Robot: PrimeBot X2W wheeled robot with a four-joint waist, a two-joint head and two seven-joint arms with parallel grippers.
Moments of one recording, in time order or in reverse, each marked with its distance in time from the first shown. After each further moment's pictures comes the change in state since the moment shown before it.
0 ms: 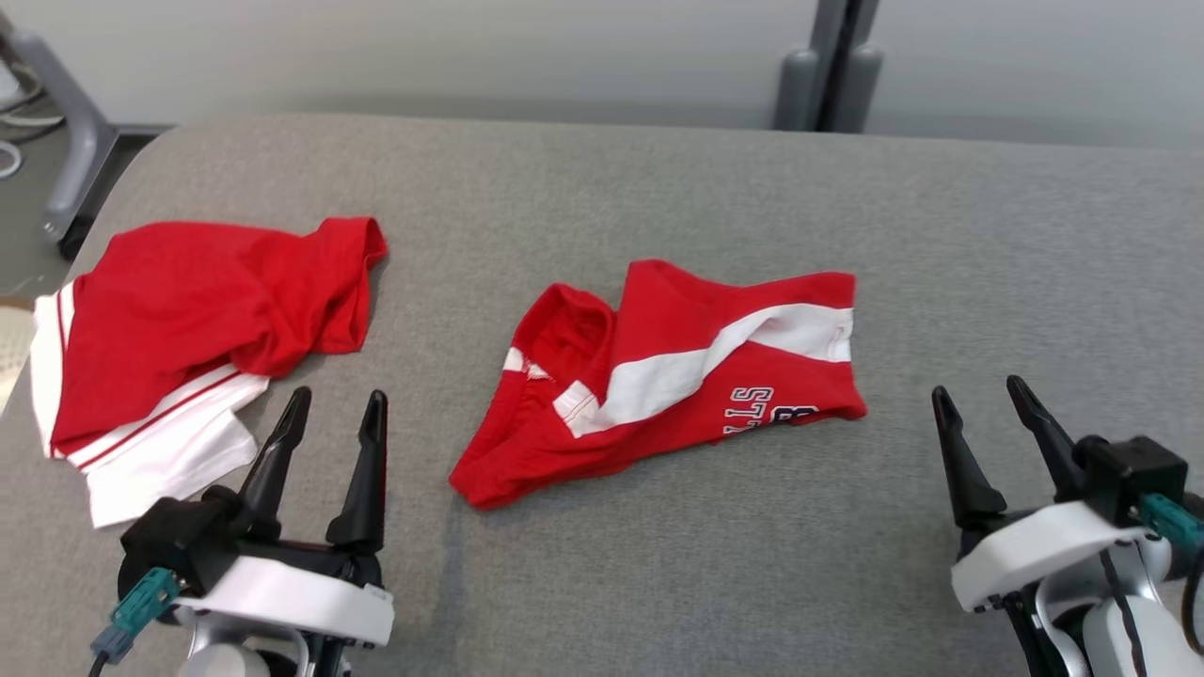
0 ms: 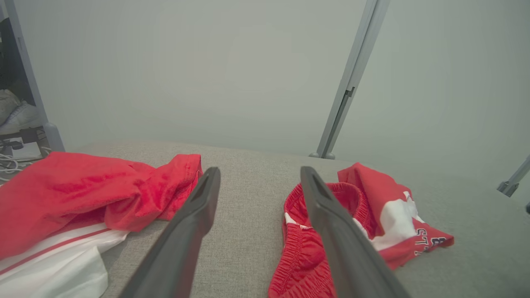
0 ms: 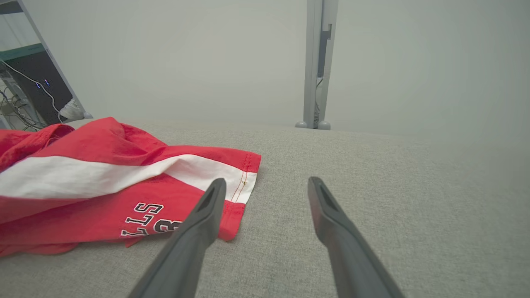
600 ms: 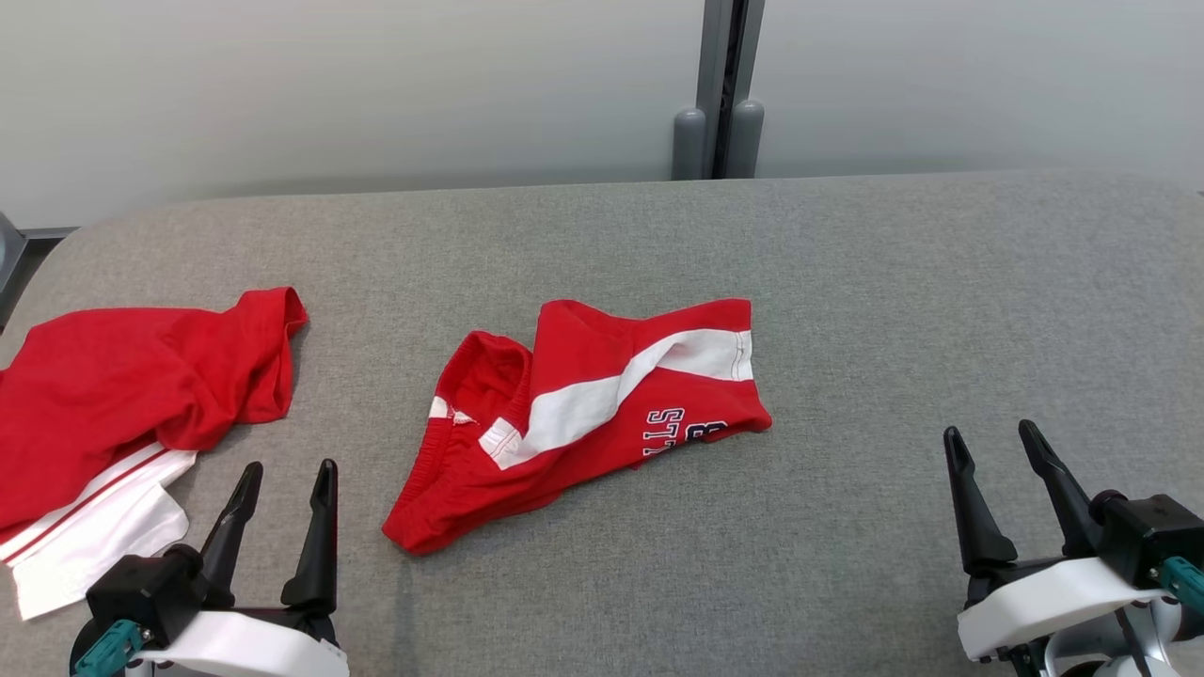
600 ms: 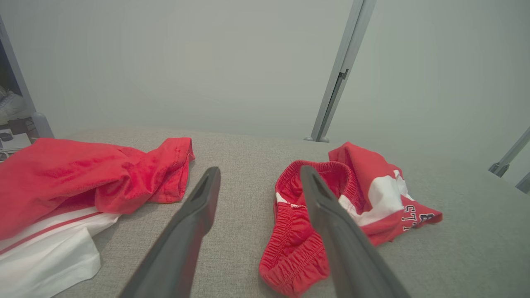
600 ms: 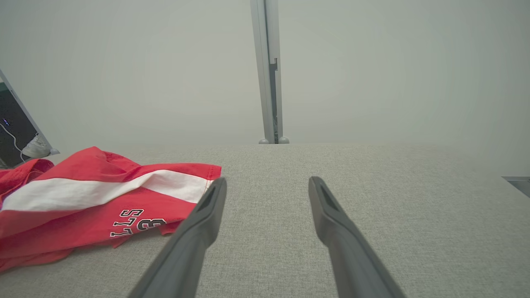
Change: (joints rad) left arm 0.106 0.037 0.050 0.016 -0.018 0.027 0.033; right arm 0.106 0.045 -0.042 -0.075 0.000 0.000 -0.024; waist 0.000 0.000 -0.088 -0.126
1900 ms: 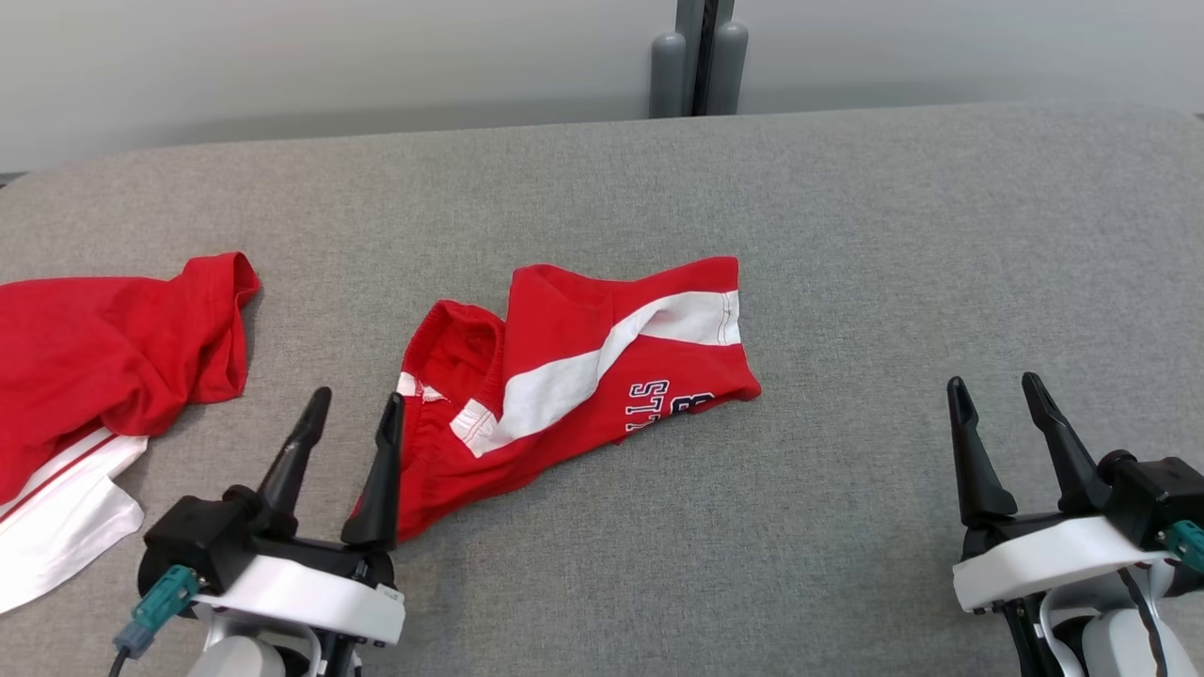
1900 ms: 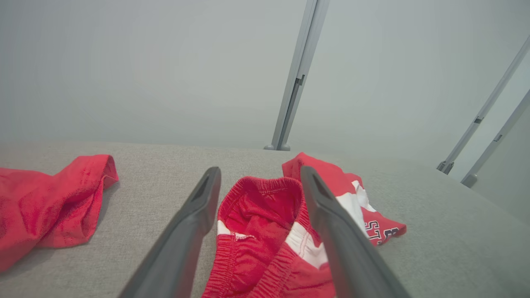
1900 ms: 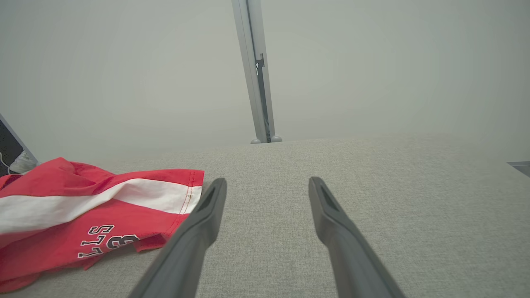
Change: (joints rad) left arm -0.146 -0.077 -0.065 0.096 0.037 -0.105 -0.087; right arm -0.099 0.003 0.005 0.072 0.041 0.000 -0.067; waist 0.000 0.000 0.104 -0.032
